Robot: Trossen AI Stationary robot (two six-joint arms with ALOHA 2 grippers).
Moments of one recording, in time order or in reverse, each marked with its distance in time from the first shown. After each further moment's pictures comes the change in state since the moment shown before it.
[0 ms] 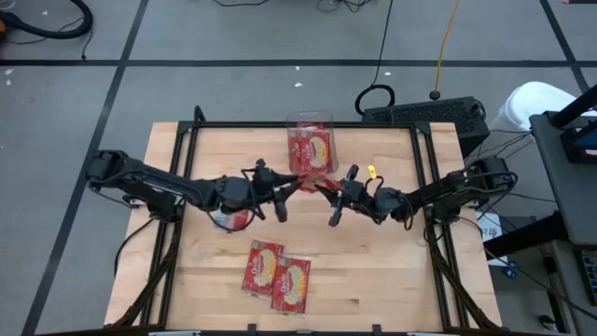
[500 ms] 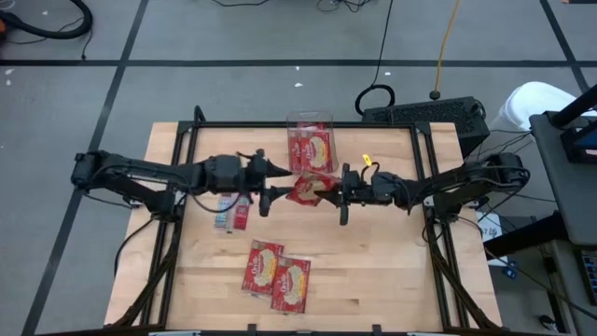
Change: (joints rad) left arm 0.163 -0.129 0.000 -0.192 0.443 0.071; right arm -0.126 -0.138 0.002 -0.350 -0.444 0.299
